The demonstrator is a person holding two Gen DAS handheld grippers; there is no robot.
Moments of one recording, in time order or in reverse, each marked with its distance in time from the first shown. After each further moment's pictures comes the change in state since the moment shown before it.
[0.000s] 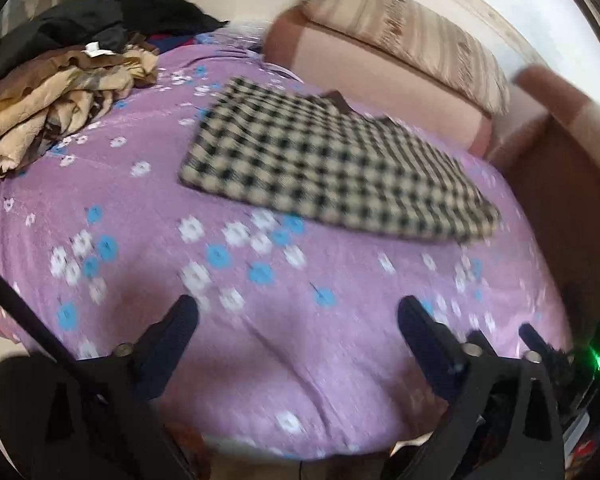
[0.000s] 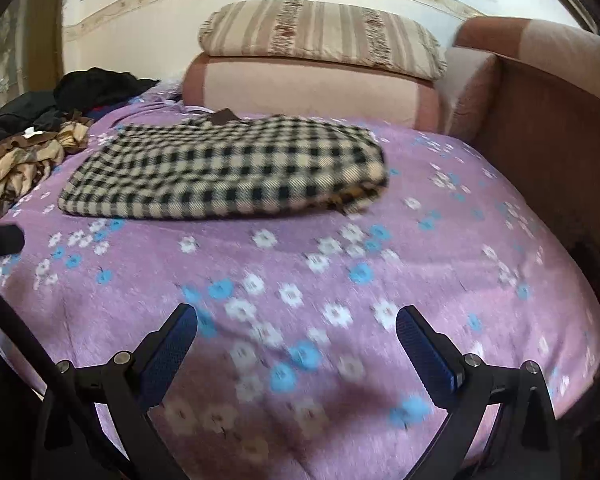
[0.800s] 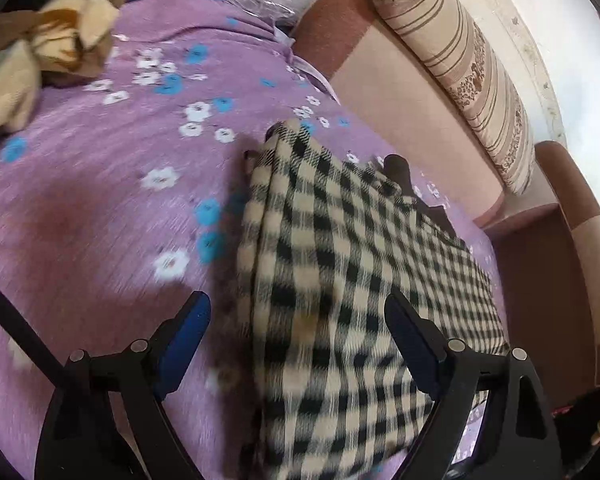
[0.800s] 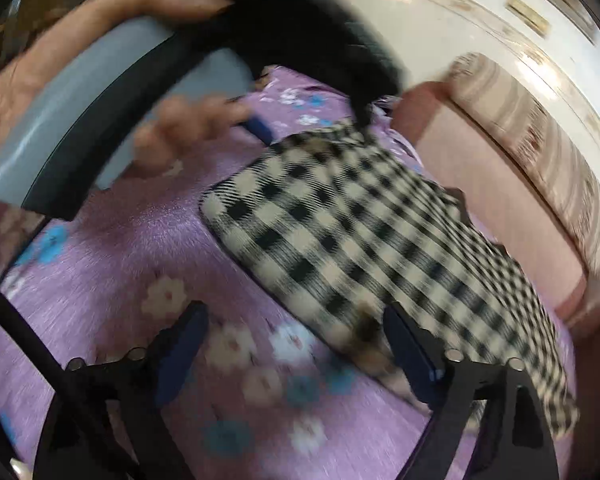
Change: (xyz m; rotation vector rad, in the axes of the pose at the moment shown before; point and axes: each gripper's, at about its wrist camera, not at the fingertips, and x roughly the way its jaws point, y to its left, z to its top) left arm 0.190 0.130 0.208 -0.157 0.153 -0.290; right arm 0.110 0.261 0.064 -0.652 -0.058 0.218
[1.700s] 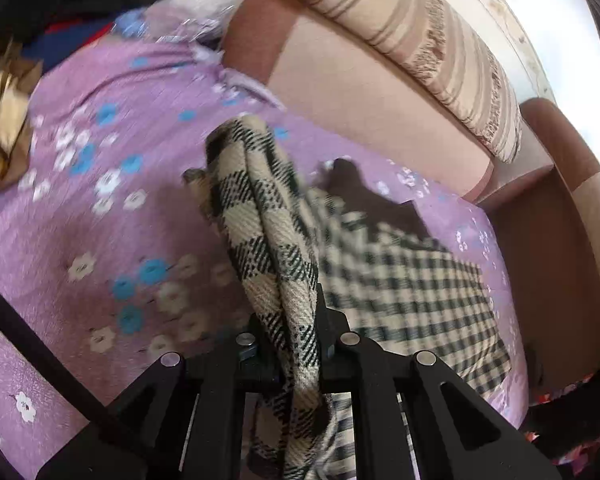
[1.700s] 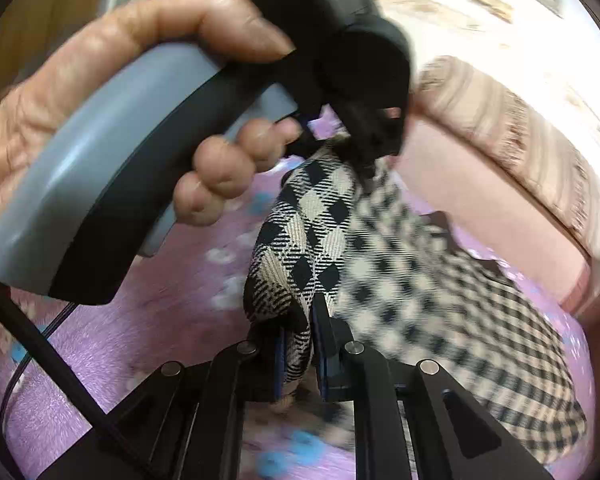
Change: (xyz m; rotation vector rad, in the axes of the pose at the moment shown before) left arm 0.015 -0.099 0.042 0.187 0.030 0.051; right arm -0.011 -0.059 0.025 0.186 -0.115 -0.001
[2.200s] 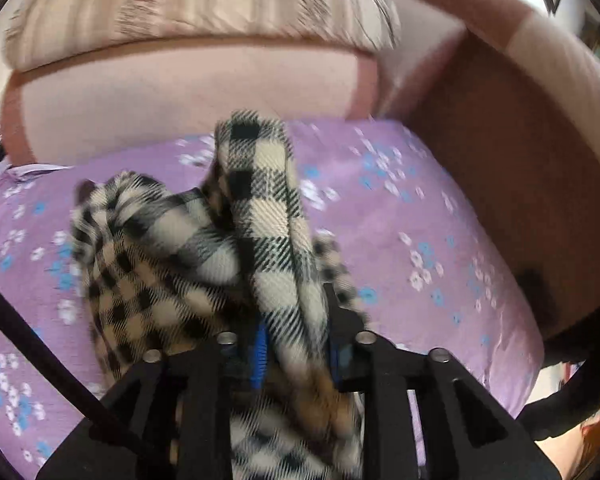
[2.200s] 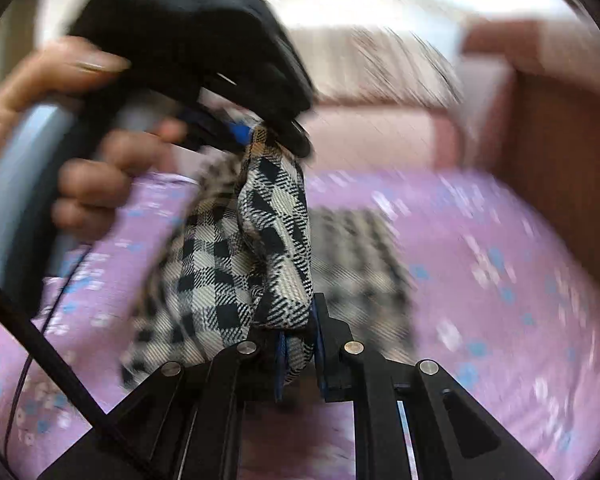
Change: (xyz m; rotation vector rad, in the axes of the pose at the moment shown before) left arm 0.113 -0.298 -0.042 0.408 0.133 -0.039; right arm -0.071 -0.252 -0.122 0.603 0.043 -0.237
